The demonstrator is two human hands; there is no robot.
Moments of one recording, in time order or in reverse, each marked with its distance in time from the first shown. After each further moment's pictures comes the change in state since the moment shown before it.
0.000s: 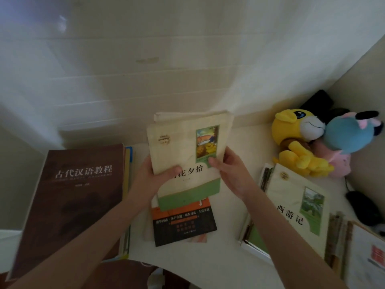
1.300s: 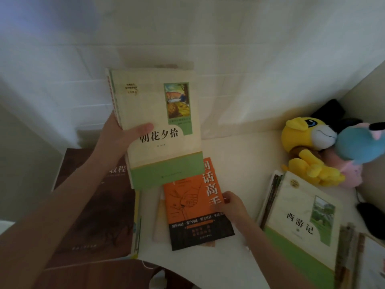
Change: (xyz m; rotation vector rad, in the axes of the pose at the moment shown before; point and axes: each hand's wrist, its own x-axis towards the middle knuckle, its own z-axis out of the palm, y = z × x) left_hand 0.035 0.082 -0.072 0.058 0.175 0.171; right_hand -0.027 0.074 0.000 -0.777 0.284 0.455
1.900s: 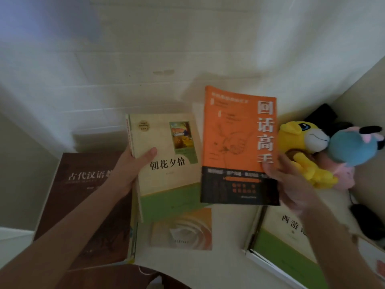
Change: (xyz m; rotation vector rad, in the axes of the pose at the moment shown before) left_hand -0.026 -0.047 0.013 -0.199 -0.153 -0.270; right_hand -0.062 -0.059 -0.134 0.769 -0.093 -0.378
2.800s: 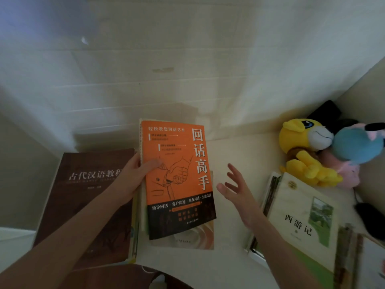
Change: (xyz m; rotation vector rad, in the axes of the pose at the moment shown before) left_hand -0.002 -0.013 0.000 0.049 -0.054 -0.131; right_hand 0.014 0.096 0.047 -0.379 0.024 0.068
